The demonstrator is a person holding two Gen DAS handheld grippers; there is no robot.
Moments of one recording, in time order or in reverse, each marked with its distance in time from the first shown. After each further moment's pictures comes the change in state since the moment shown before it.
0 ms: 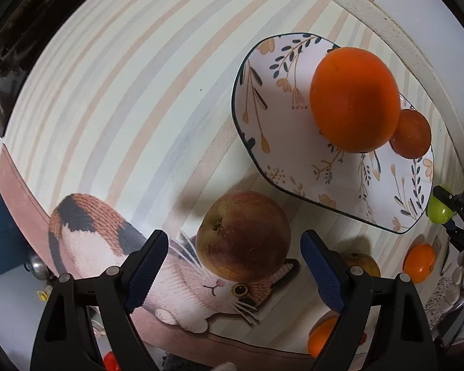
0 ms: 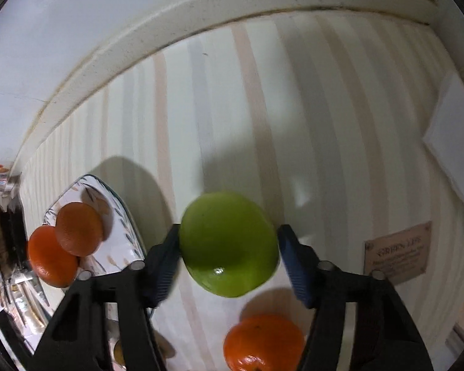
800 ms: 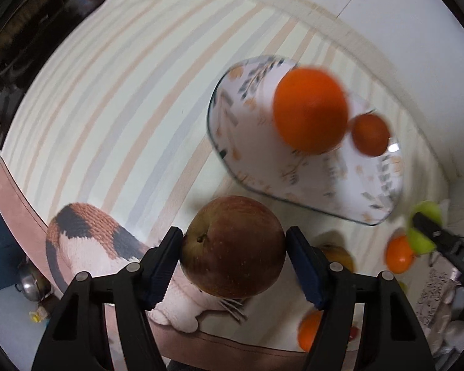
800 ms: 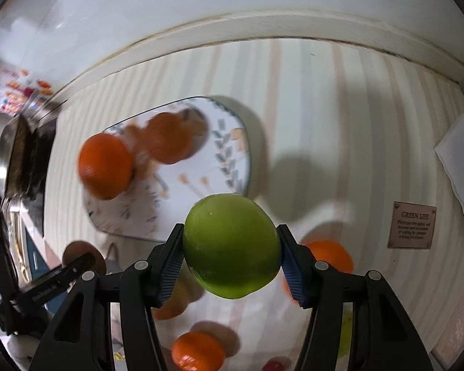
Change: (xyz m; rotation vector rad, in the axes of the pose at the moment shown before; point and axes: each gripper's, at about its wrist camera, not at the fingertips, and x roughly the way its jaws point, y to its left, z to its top) left arm -0.040 -0.019 -0.025 0.062 -0.137 -0.085; right arm -0.053 0.085 -0.091 -0.283 -0.017 0.101
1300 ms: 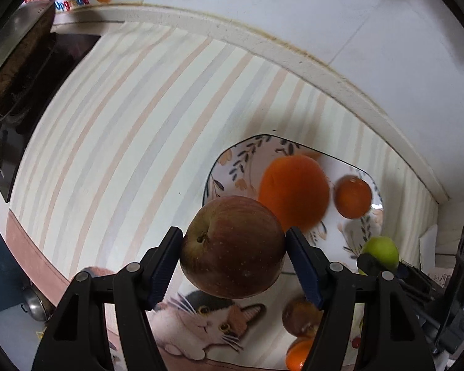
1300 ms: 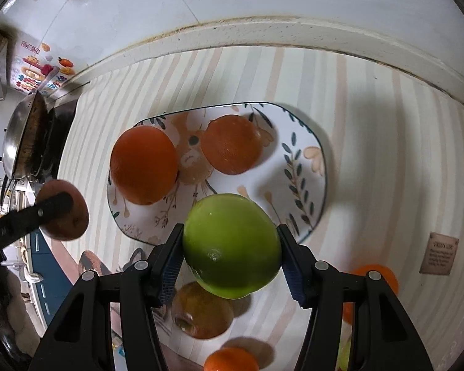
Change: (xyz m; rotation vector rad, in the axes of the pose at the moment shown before) left arm -0.019 0.005 0.085 0.026 -0.035 0.005; right arm 0.025 0.041 0.023 -0.082 0.028 0.017
